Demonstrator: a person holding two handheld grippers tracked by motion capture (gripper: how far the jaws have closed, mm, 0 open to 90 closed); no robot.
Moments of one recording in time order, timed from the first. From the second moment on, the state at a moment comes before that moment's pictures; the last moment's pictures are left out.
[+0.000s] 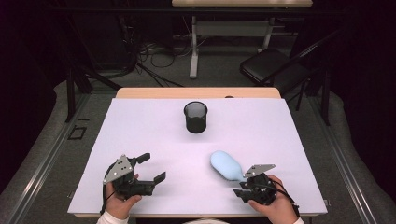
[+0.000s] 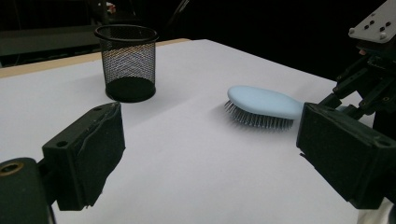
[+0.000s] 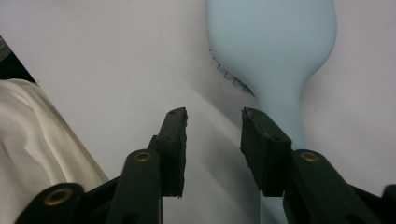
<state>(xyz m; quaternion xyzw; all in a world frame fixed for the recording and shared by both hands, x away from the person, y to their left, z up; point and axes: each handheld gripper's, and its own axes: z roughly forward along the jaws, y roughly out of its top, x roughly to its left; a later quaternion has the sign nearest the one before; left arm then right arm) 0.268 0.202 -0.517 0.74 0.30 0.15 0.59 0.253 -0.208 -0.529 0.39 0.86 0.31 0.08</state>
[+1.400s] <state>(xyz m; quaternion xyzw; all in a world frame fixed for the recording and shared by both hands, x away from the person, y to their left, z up) 0.268 0.200 -0.519 0.74 0.31 0.16 0.58 0.278 -0.231 -0.493 0.41 0.87 0.26 0.11</state>
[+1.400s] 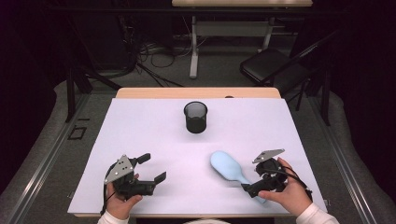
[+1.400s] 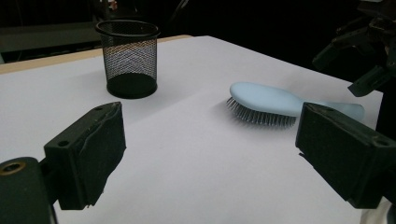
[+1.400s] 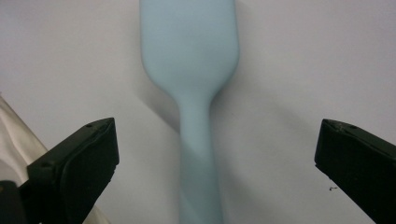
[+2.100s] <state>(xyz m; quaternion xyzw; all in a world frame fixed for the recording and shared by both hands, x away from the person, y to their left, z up) 0.269 0.201 -0.519 0.74 0.31 0.15 0.58 0.285 -0.221 -0.501 0.38 0.90 0.19 0.11</state>
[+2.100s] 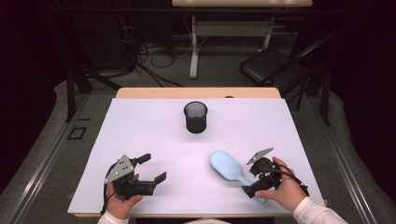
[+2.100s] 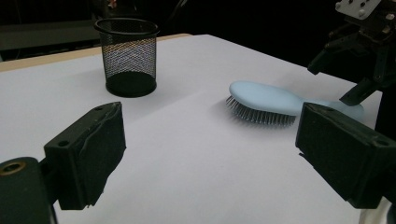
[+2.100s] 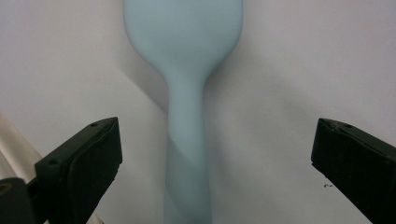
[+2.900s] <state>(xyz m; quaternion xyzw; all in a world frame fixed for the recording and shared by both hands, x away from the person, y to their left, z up) 0.268 0.201 -0.519 0.74 0.30 0.15 0.58 0.296 -0.200 -0.507 0.37 0.92 0.13 0.09</state>
